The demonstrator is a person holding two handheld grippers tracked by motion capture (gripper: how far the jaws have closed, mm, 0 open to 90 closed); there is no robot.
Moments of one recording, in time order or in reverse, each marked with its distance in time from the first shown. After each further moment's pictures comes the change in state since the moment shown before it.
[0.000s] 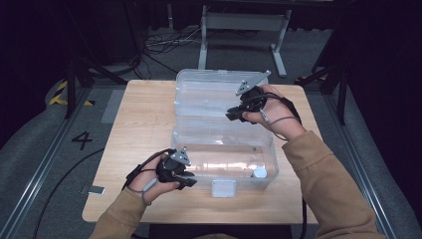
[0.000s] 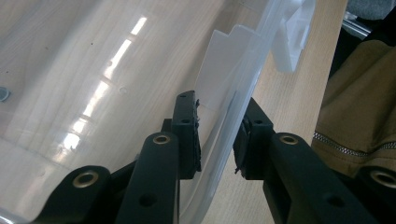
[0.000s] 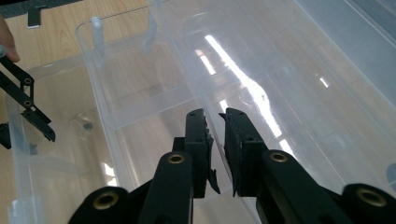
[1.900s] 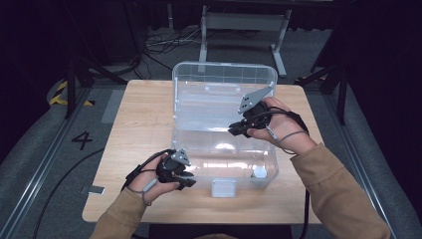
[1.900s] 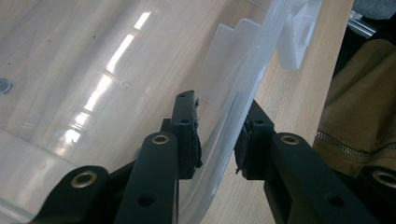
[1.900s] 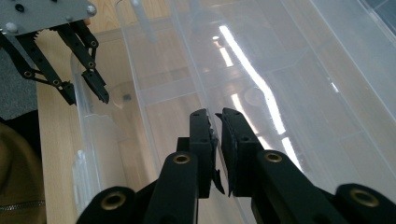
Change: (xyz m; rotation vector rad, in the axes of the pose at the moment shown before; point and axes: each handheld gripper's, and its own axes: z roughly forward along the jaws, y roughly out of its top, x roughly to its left) left arm 0.000 -0.001 0.001 0.009 0.008 -0.018; right arm 0.040 -0.012 -0.019 0.037 0.052 -0.116
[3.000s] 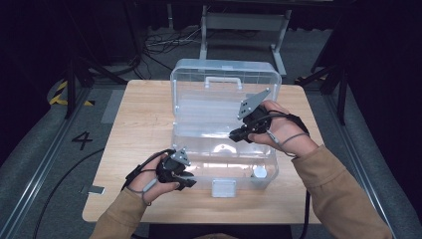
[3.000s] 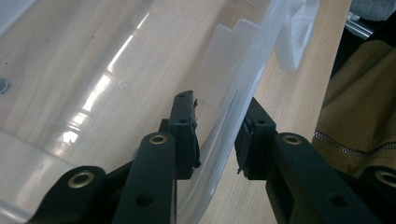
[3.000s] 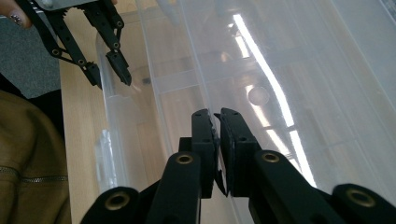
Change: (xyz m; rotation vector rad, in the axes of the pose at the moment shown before) left arm 0.000 0.000 0.000 -0.003 -0.005 -0.003; right arm 0.009 -0.001 -0.001 0.052 0.061 -0.028
